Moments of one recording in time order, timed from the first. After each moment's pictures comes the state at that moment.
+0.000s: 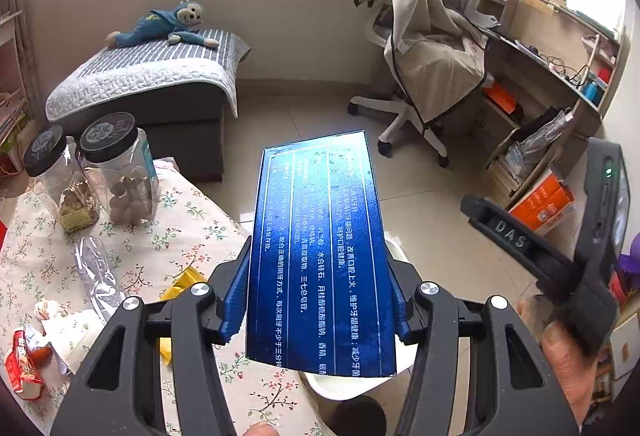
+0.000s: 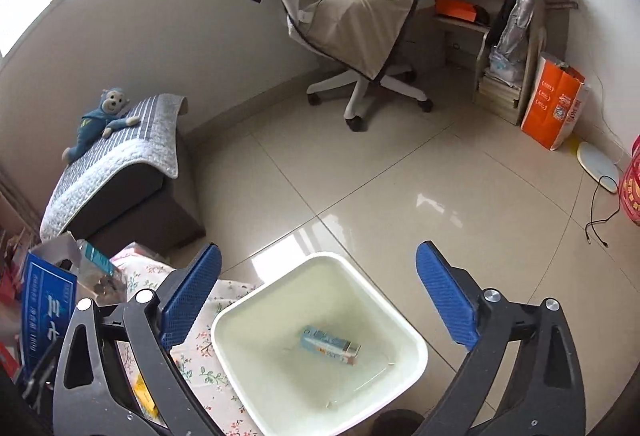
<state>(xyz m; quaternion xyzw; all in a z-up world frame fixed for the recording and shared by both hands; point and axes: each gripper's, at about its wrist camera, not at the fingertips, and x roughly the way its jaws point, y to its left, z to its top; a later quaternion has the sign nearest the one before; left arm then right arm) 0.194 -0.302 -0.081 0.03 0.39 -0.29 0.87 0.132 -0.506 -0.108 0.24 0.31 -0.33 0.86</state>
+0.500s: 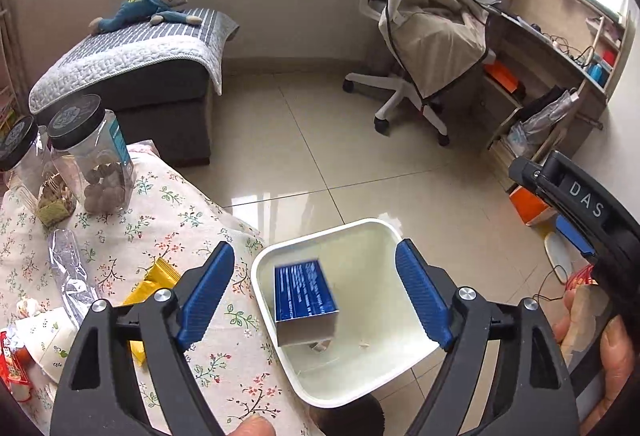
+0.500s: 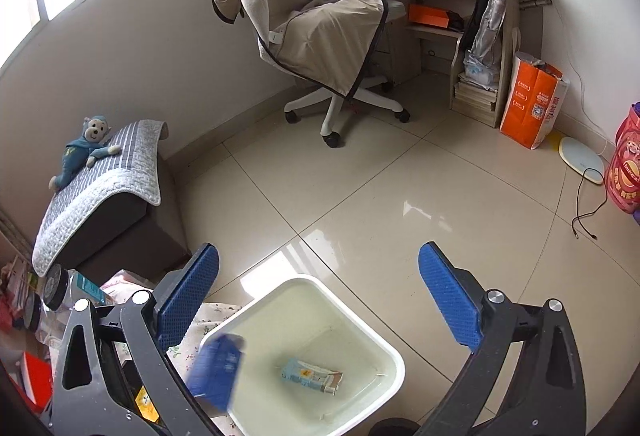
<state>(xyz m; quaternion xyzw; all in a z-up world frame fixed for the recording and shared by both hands) 0.202 -0.332 -0.108 0.05 0.42 -0.29 0.86 0.115 -0.521 -0.101 0.24 0.29 -0.35 0.86</state>
